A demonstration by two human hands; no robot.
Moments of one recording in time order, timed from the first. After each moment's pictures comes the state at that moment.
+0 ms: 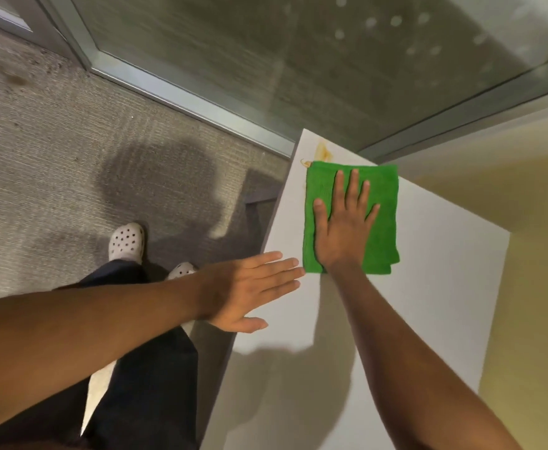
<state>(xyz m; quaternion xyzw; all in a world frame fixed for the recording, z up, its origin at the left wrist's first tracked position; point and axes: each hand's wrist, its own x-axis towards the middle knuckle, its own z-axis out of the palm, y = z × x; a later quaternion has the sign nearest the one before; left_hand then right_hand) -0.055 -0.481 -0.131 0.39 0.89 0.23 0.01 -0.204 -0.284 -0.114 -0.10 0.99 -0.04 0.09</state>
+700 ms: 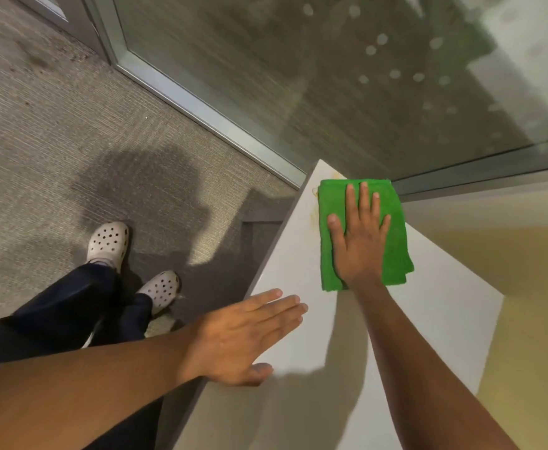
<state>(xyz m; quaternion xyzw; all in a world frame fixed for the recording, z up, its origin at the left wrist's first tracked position) -0.017 -0.426 -0.145 0.27 0.94 0.19 0.05 -0.260 -0.273 -0.110 -0.20 0.97 -0.04 0.10</state>
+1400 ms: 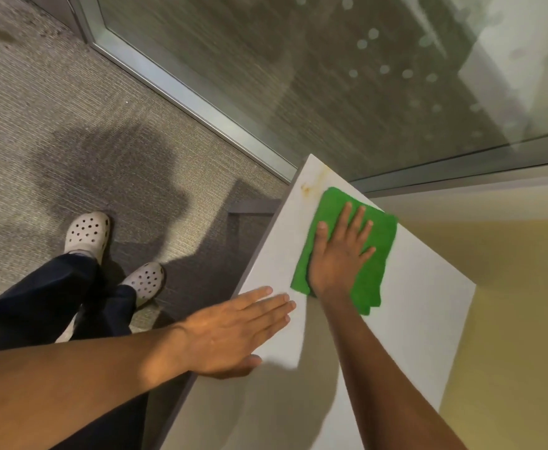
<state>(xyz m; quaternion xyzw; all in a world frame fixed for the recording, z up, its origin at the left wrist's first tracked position) -0.014 -0.427 -0.138 0.33 0.93 0.15 0.06 -0.213 -0.283 -0.114 -0.03 0.99 -0.04 0.10</state>
